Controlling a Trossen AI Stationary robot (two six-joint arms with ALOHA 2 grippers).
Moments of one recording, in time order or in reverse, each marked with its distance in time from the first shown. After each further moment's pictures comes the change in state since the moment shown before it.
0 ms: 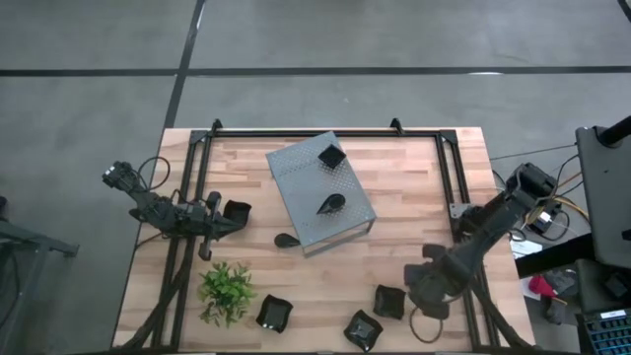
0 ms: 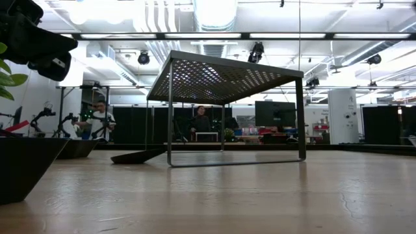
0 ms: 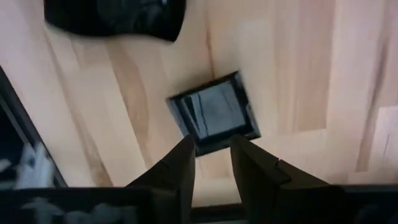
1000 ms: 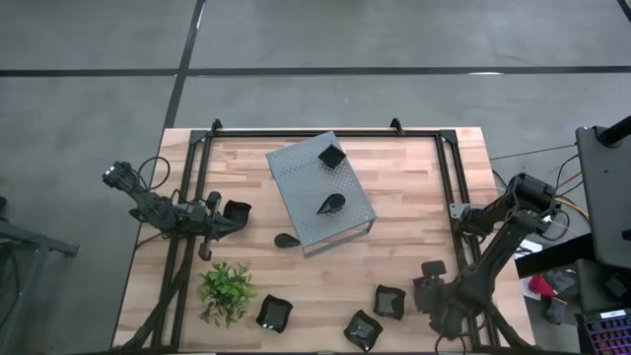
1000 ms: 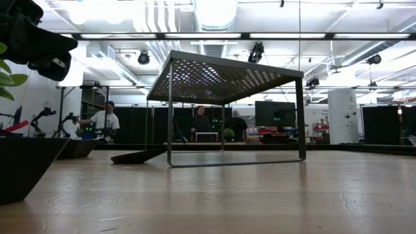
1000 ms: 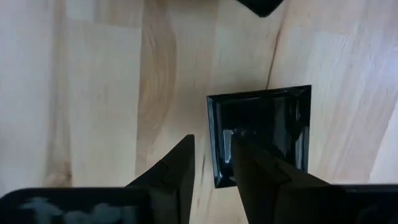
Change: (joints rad) left arm 0.000 0.000 0.000 0.000 0.000 0.000; right arm 0.232 0.102 -0.091 0.213 0.185 -0.041
